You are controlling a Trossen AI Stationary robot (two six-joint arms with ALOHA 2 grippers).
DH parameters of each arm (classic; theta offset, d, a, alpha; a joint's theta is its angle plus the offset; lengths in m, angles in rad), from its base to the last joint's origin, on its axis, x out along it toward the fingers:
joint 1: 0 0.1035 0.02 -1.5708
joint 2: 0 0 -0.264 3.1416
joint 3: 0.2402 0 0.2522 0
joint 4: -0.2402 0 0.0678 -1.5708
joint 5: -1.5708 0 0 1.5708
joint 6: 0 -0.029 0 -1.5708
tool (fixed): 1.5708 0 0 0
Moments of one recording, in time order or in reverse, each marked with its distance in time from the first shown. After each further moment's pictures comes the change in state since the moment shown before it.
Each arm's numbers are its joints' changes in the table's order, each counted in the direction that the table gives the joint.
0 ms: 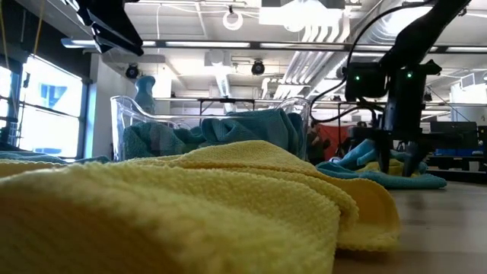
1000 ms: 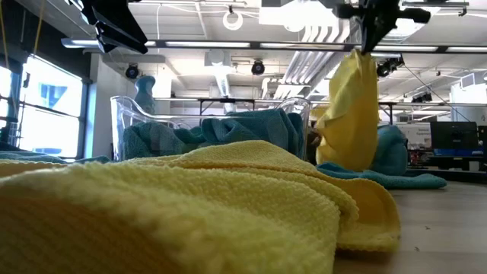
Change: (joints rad) left arm 0.026 0.000 0.000 0.026 -0.030 0.000; right arm 0.228 -0.092 0.907 -0.845 -0.616 0.041
